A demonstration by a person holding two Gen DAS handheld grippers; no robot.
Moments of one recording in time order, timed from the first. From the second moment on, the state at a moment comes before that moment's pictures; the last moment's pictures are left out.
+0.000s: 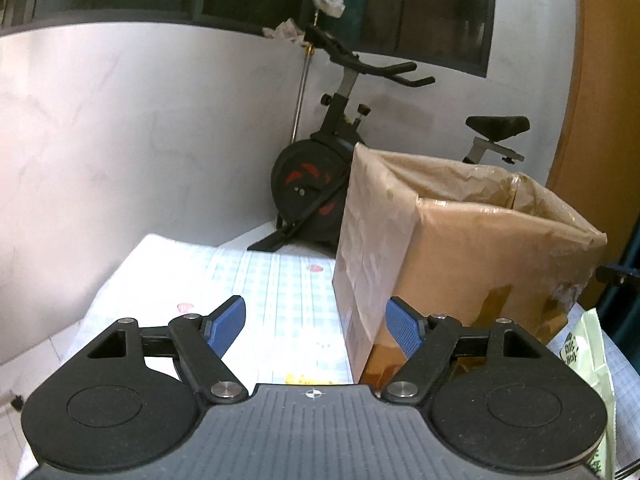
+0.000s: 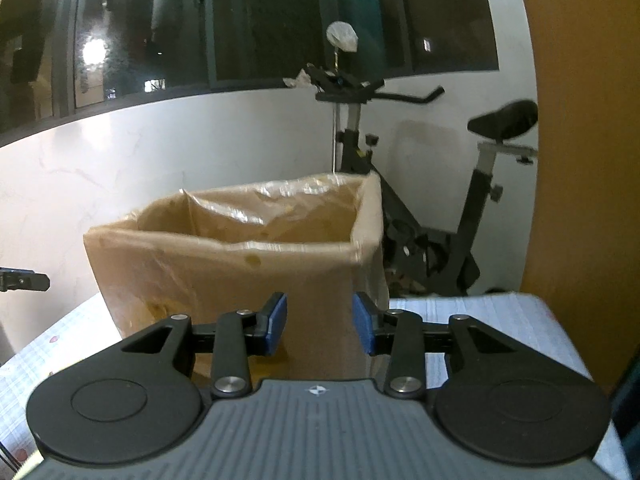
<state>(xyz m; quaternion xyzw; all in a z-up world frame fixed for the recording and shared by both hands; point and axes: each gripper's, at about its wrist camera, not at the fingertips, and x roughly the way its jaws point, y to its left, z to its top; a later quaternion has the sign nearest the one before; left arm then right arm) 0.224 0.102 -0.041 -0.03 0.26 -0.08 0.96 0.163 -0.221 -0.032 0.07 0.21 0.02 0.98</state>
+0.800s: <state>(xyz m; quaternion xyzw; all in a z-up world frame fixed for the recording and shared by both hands) 0.220 0.091 -0.076 -0.06 0.30 -0.10 0.95 0.138 -0.229 -0.110 0.12 0.29 0.00 0.95</state>
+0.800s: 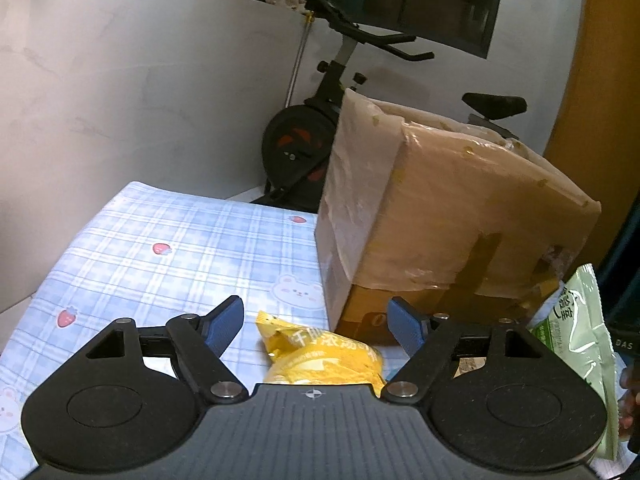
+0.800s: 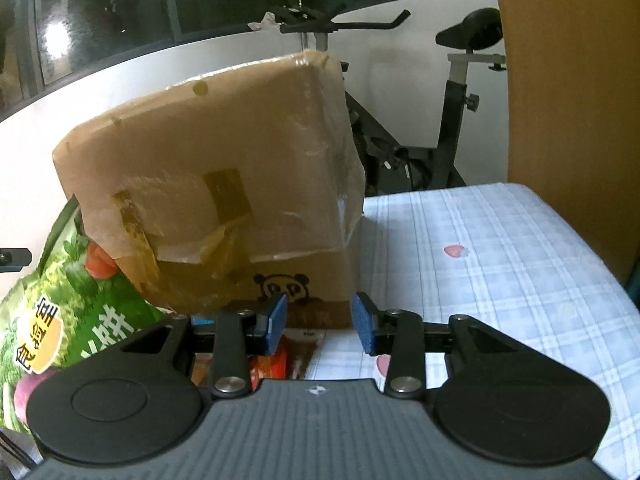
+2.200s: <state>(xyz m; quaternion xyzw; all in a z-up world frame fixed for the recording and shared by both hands) 0.247 0.064 -0.162 -0.03 0.40 -0.12 0.91 0.143 -0.180 -0.158 0.10 0.38 0.07 0.92</state>
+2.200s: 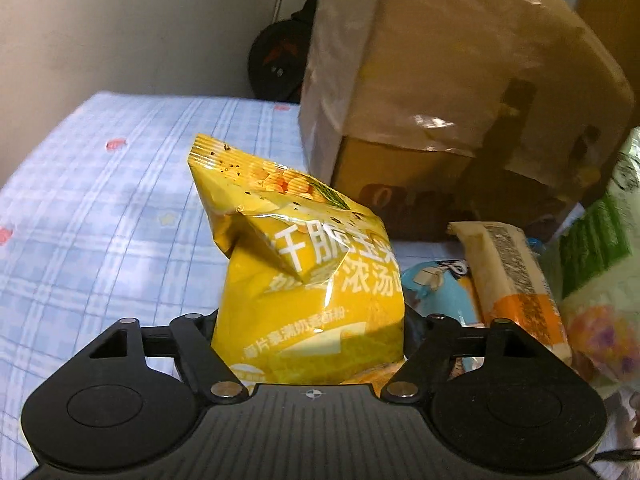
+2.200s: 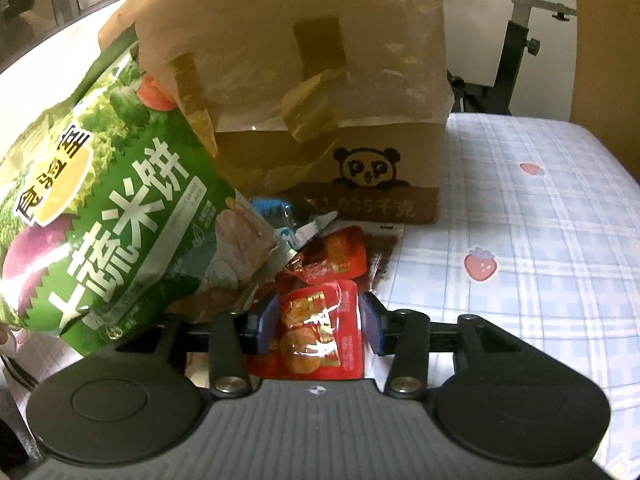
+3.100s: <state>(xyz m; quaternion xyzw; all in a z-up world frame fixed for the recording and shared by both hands) 0.164 0.090 -0.127 -0.13 0.35 -0.07 0.93 0.095 -0.220 -0.149 0.15 0.35 0.00 0.93</state>
